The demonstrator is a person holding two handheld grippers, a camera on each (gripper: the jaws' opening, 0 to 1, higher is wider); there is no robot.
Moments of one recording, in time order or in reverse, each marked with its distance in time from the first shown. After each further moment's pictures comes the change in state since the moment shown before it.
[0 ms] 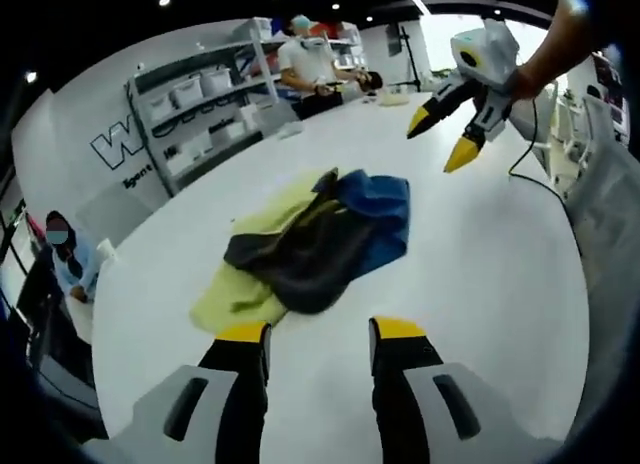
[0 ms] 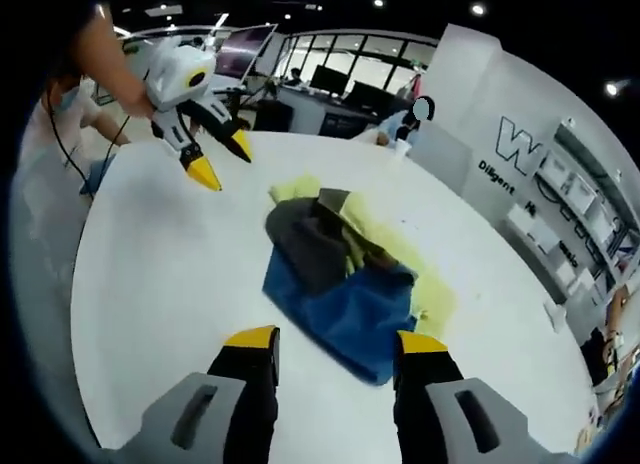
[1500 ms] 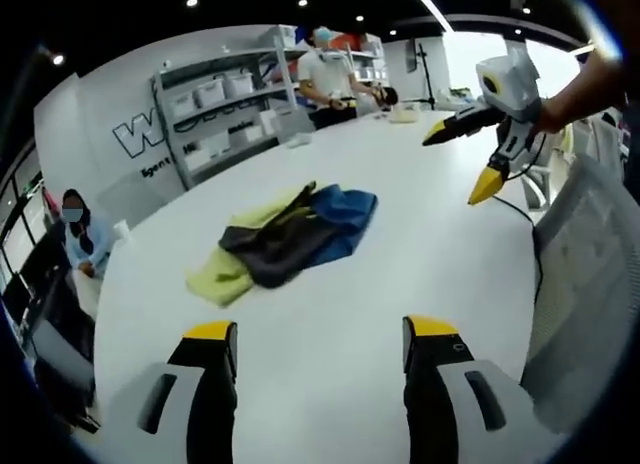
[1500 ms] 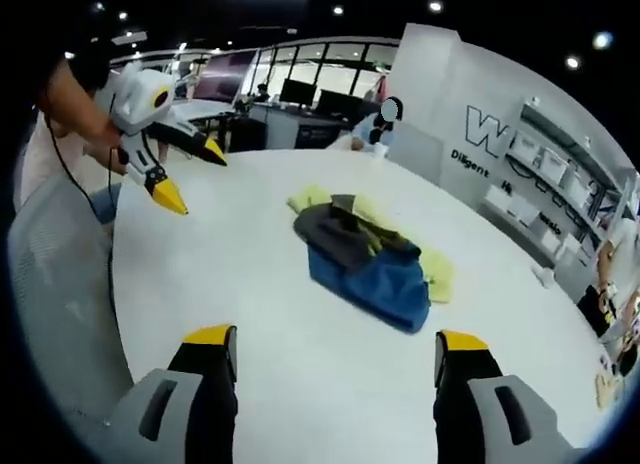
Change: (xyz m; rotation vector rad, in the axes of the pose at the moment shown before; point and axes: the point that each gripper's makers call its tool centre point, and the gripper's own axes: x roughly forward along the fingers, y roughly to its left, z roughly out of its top) left arm -0.072 -0.061 -0.003 -0.104 -0.036 0.057; right arm -0.068 0.063 -0.010 0.137 -0.031 -0.078
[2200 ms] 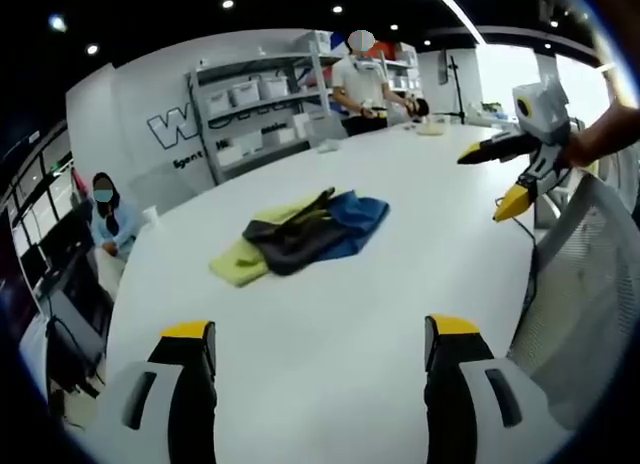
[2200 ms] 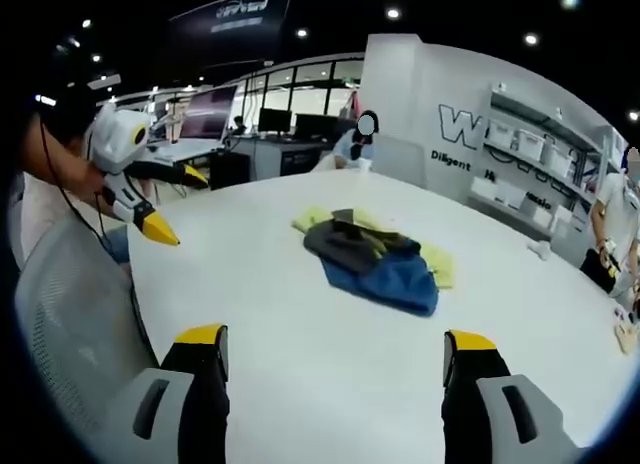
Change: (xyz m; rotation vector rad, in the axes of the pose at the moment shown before) left arm -0.041 -0.019 -0.004 -0.079 -0.017 0.115; right arm -0.034 0.030 -0.002 0.169 -0.097 -0.030
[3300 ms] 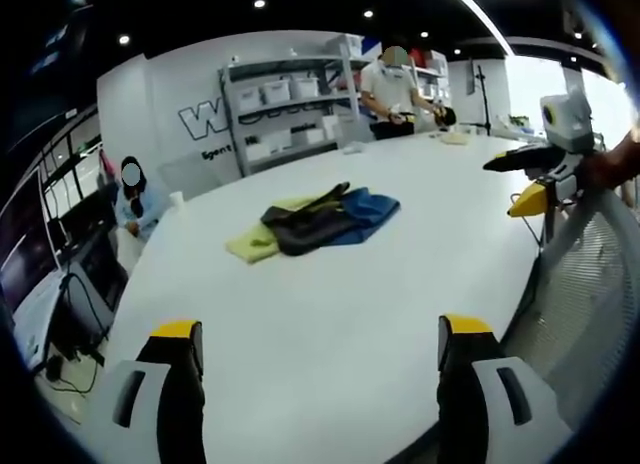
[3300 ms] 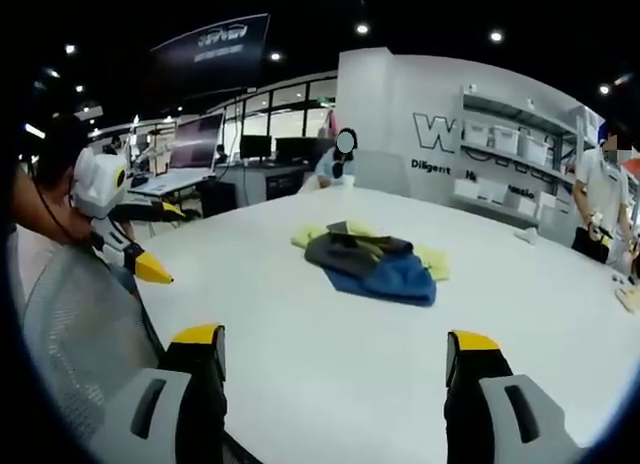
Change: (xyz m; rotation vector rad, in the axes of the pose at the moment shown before) left arm -0.033 -0.017 -0.023 -0.091 -0.029 0.128; right arm -0.029 0.019 -0.005 0.129 -0.102 -0.052
